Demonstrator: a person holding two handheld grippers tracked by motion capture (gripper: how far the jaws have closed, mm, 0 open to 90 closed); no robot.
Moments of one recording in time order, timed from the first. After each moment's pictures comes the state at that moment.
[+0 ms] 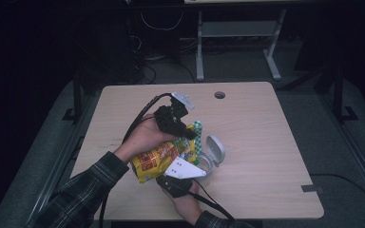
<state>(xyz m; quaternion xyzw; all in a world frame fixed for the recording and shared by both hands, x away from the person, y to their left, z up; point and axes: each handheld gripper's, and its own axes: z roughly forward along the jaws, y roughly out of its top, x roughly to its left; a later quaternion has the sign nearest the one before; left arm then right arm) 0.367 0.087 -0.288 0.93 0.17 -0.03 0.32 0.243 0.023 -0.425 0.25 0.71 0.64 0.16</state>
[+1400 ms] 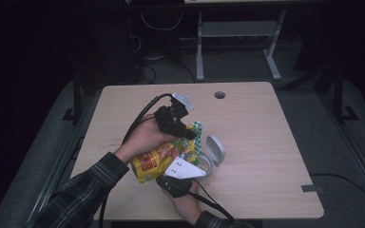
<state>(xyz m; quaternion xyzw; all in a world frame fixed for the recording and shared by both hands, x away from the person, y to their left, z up) 0.366 0.087 -0.288 0.93 0.17 -0.02 0.31 0.243 0.023 -0.425 0.25 0.71 0.64 0.16</state>
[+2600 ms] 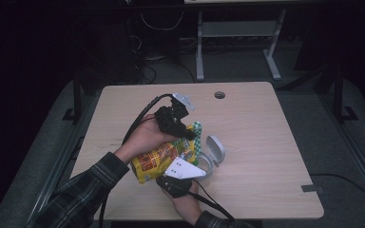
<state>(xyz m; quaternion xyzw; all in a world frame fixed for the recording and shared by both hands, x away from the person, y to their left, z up) 0.366 0.086 -0.288 0.93 0.17 -0.03 0.31 0.243 0.023 -0.425 0.25 0.71 0.64 0.15</state>
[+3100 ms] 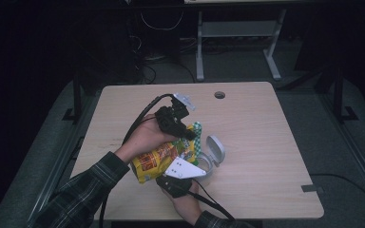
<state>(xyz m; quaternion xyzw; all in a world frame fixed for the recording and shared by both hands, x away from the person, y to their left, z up) 0.367 0.085 -0.289 0.94 0.17 -0.02 0.30 0.243 0.023 -0.425 0.25 0.71 0.65 0.15</state>
